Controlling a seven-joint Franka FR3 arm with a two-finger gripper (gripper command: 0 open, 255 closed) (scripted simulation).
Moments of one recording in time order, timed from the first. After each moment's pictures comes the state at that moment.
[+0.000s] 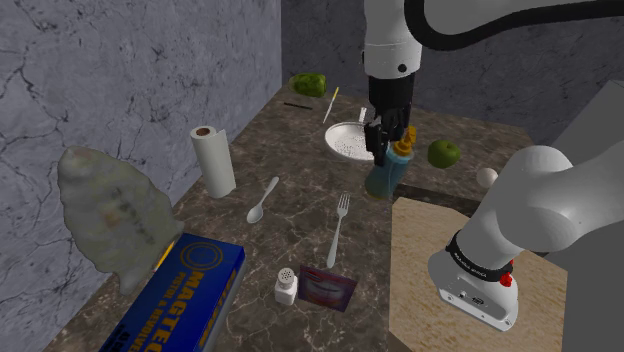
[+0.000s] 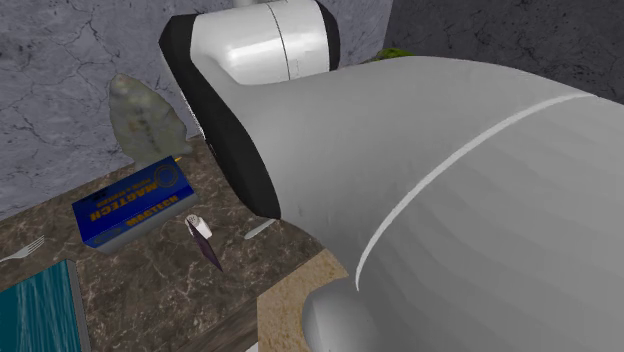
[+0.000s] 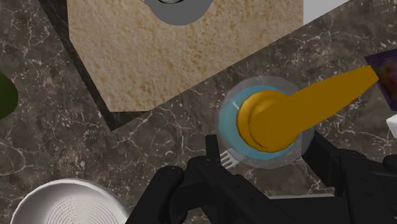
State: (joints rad) arm 0.10 -0.71 0.21 -2.50 0.13 1.57 0.20
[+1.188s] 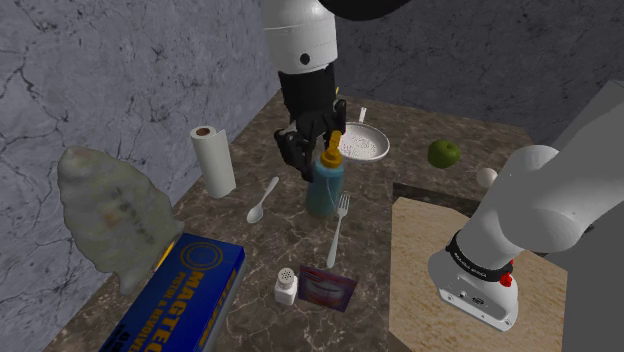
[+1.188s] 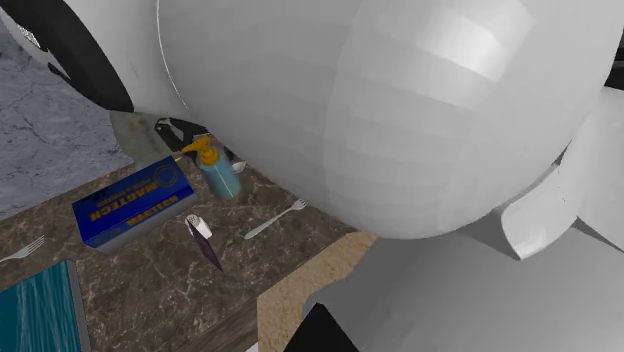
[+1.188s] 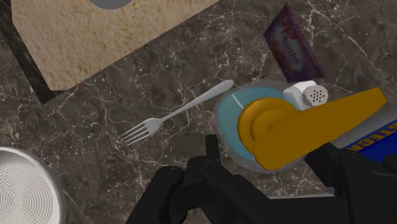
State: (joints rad) arm 0.13 -0.33 0.45 -2.11 0.20 1.58 0.50
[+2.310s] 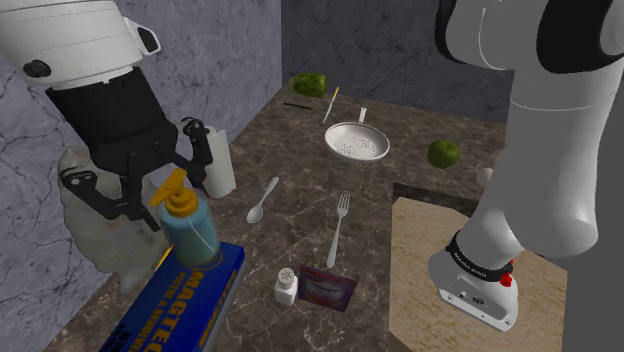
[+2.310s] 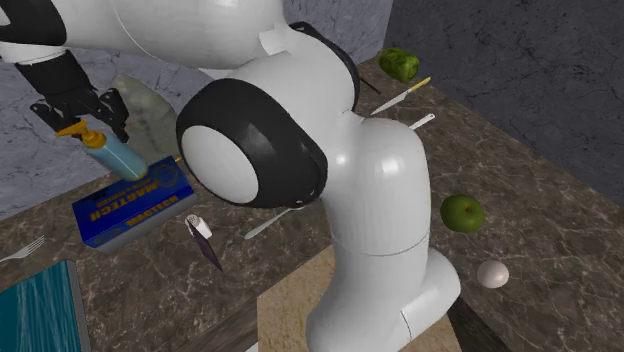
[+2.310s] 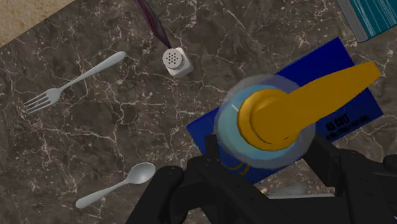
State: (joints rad) arm 0.37 0.41 0.64 -1.28 -0.09 1.44 0.96
